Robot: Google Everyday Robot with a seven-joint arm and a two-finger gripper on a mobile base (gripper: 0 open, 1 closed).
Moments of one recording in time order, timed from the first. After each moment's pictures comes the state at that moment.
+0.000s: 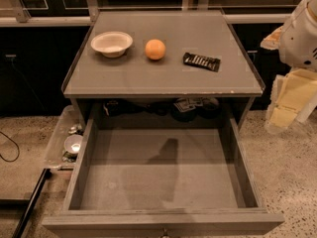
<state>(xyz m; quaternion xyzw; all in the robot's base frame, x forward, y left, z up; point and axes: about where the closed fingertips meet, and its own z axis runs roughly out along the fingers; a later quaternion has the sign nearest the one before) 0.438 -0.217 0.976 -0.60 0.78 -0.03 0.16</state>
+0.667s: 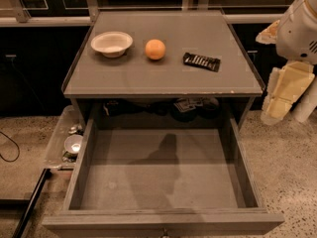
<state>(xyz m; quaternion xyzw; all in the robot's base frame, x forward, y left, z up) 0.456 -0.216 0.978 -0.61 0.77 -0.02 0.18</state>
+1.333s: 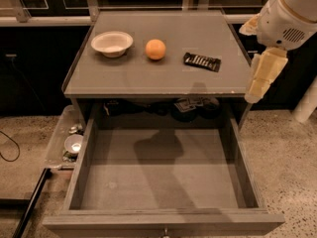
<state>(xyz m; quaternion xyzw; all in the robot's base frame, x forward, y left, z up) 0.525 -0.212 0.965 -0.63 0.75 -0.01 0.20</state>
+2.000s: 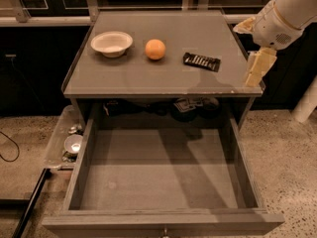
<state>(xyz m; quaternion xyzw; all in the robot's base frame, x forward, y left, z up) 0.604 -0.232 0.929 -0.66 0.71 0.01 0.25</state>
